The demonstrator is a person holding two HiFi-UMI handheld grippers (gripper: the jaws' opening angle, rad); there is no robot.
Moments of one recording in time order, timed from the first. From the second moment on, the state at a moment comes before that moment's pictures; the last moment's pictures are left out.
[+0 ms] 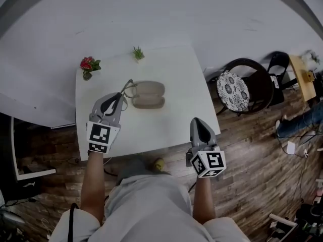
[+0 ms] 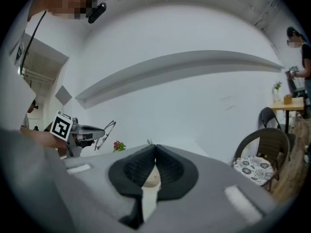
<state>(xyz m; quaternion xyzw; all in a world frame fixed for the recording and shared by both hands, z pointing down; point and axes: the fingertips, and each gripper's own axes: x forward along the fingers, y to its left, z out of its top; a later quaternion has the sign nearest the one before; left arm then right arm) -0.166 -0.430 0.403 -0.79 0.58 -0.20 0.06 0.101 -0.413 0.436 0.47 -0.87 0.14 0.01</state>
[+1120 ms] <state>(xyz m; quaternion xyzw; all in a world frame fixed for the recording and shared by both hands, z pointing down) -0.212 -0.315 0.348 -0.74 0.67 -0.06 0.09 0.086 -0.384 0.392 0.46 -0.89 0.07 0.00</state>
